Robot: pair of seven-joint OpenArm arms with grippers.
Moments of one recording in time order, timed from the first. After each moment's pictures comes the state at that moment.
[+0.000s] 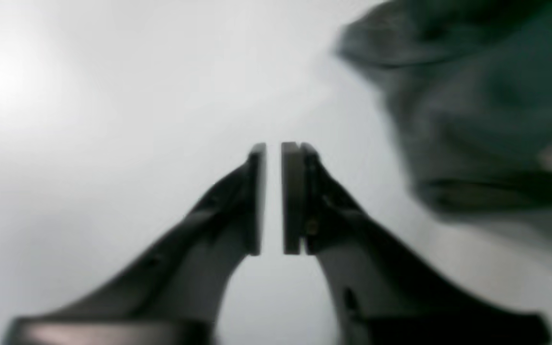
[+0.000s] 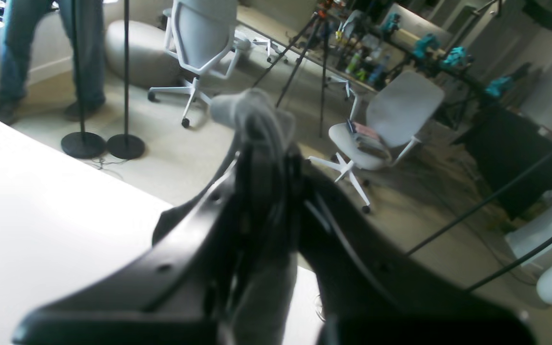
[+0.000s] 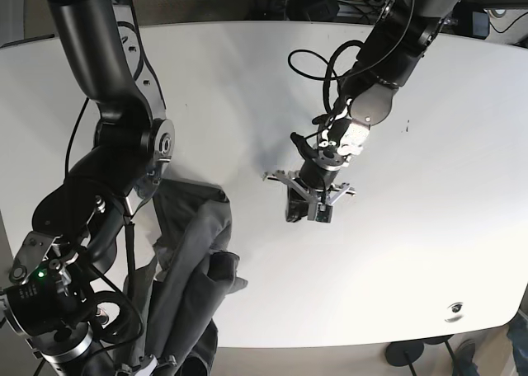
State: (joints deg) left arm -15.7 -8.8 33.7 66.8 -30.1 4.4 -0.9; right arm 57.1 -1.2 12.3 103.8 4.7 34.9 -64.6
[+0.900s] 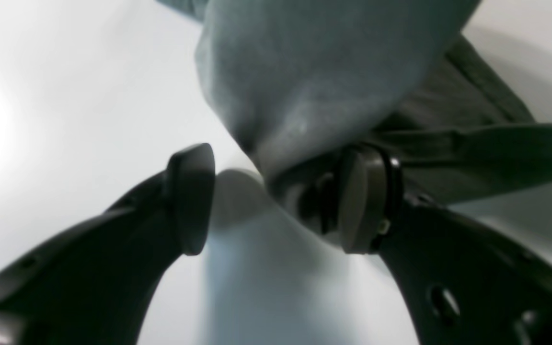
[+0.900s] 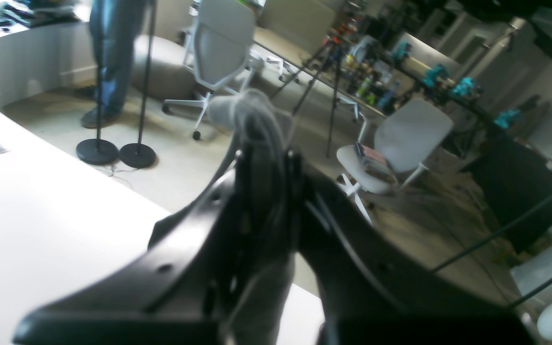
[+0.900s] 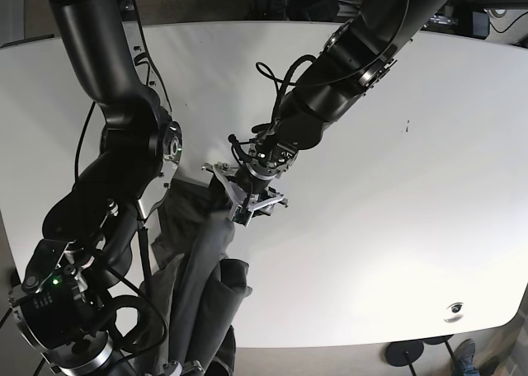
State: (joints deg) left arm -31.2 8.3 45.3 33.1 -23.8 7.2 -6.1; right arm 58.7 -3.0 9.0 103.9 5.2 35.0 -64.3
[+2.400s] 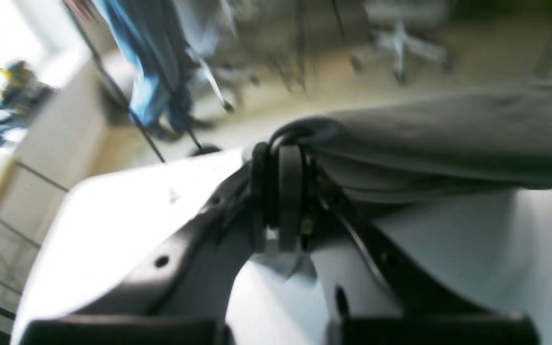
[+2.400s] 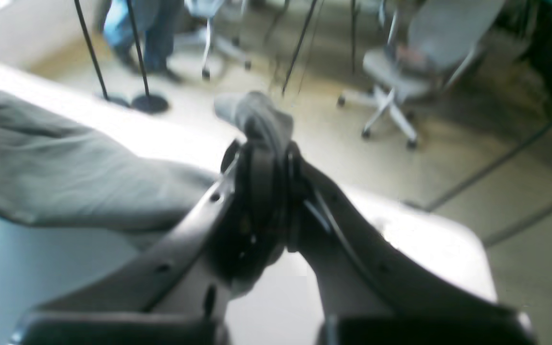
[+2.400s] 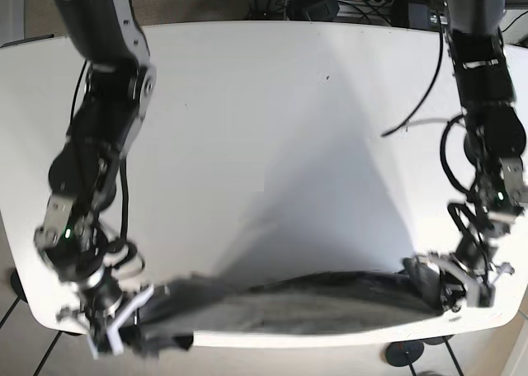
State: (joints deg) left arm -21.4 -26.9 -5.0 97.2 -23.8 -12.1 35.1; right arm 33.0 6.6 12.4 97.6 5.7 28.4 -47.3
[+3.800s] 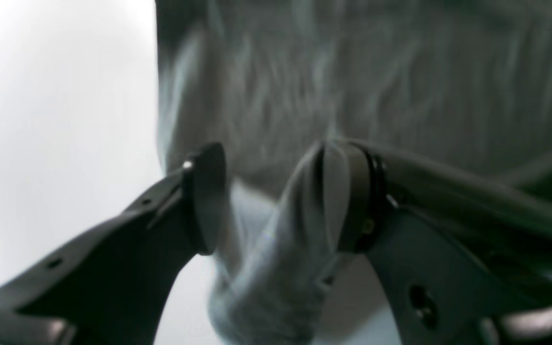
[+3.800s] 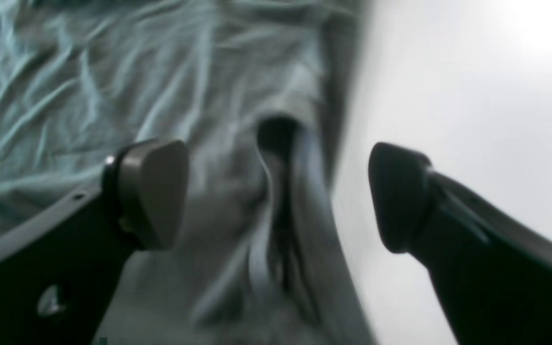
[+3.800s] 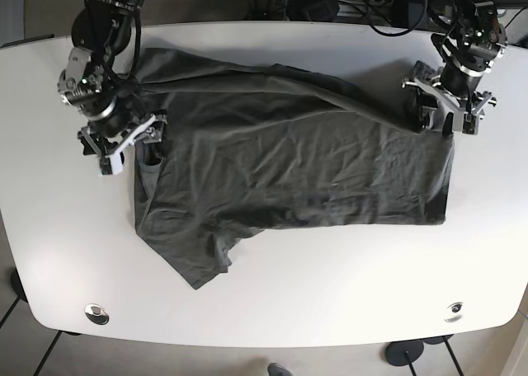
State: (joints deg) left arm 23.5 -15.3 -26.1 113.2 -23.2 -20.8 34.9; right arm -3.8 4.3 22.4 99.0 12.6 28.3 -46.9
